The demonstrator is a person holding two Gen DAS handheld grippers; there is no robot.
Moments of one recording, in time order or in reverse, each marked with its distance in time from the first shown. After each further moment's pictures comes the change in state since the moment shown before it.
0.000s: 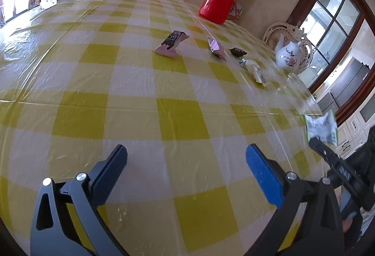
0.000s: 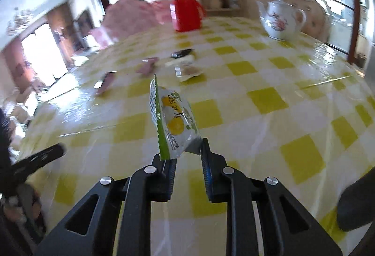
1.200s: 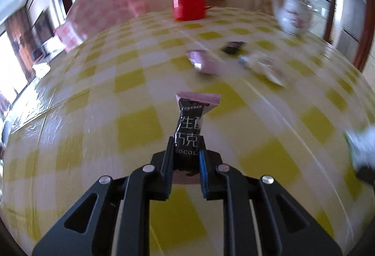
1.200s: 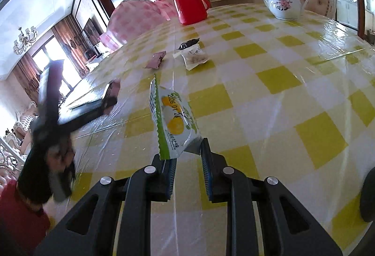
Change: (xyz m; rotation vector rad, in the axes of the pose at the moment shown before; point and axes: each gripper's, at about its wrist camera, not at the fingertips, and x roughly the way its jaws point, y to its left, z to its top) left arm 0.078 -0.079 0.055 0.438 -0.007 0.220; right arm 0.013 -0.020 -0.001 0.114 0.056 0.105
